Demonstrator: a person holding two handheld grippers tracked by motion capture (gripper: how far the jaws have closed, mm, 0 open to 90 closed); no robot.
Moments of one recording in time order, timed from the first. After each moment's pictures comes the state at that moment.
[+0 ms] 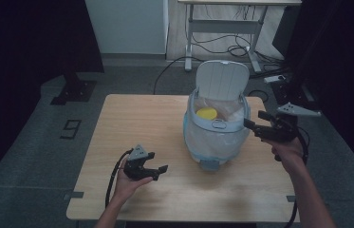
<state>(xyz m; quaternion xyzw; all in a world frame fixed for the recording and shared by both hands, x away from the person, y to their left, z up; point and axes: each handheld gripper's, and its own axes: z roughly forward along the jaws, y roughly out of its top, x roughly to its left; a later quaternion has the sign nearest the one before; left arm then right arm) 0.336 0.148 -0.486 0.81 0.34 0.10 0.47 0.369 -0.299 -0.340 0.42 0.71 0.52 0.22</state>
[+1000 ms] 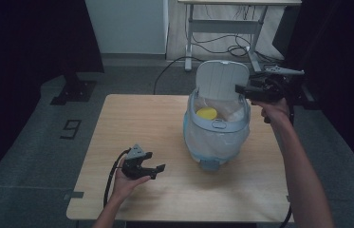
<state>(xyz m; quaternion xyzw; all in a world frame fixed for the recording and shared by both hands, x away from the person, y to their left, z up) 0.341 0.158 -0.491 0.80 0.36 0.10 0.47 0.477 -0.287 -0.304 0.42 0.70 0.53 0.22</state>
